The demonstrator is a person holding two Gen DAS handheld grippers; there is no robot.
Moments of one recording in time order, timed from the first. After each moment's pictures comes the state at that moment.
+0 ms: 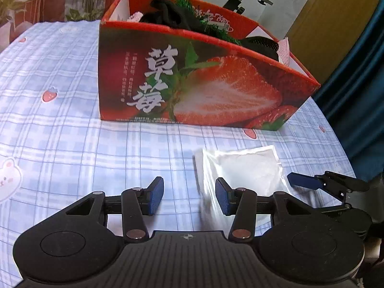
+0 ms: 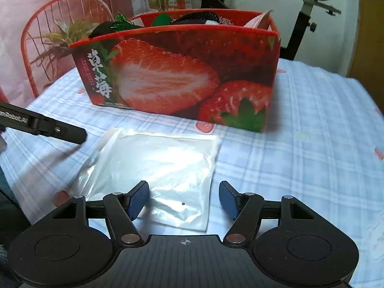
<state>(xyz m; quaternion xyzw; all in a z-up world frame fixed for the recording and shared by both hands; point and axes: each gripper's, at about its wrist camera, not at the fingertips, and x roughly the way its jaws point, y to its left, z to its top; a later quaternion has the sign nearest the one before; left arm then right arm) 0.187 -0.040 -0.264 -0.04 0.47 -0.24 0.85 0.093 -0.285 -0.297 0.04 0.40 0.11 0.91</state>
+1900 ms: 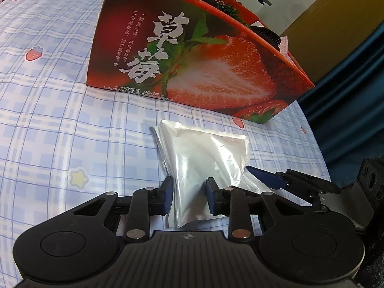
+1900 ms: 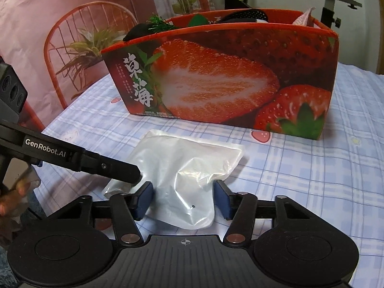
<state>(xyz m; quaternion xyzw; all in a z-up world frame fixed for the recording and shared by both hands) 0.185 -0.033 -0.290 -0.12 0.50 -0.28 0.81 0.108 -0.249 -0.302 0.09 0.38 0.17 0.91</state>
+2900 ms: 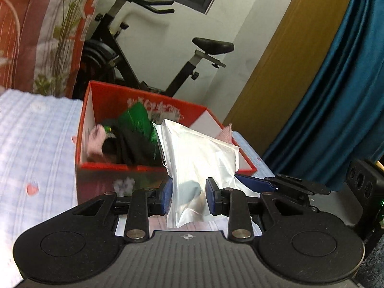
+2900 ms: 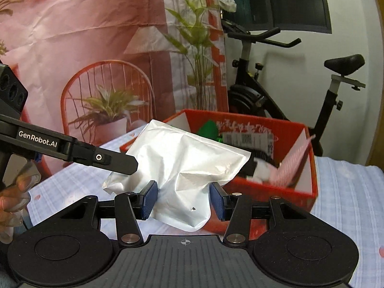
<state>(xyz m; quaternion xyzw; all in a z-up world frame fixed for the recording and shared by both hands) 0.201 -0.040 -0.163 -0.09 0.32 -0.33 0.88 0.127 -0.259 -0.191 0.03 0.23 0.17 0.96</state>
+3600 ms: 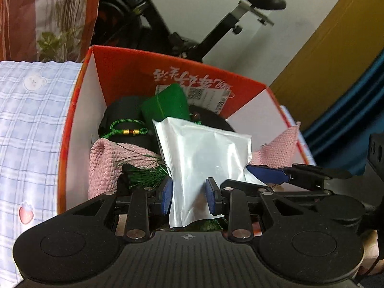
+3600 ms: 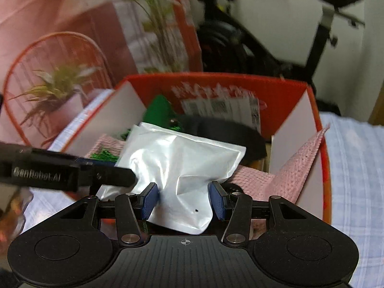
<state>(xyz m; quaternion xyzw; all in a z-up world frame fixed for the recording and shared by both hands) 0.335 -0.078 -0.203 -0.06 0.48 -0.27 0.83 0.289 -0.278 -0.214 0.09 0.42 0.11 0.90</state>
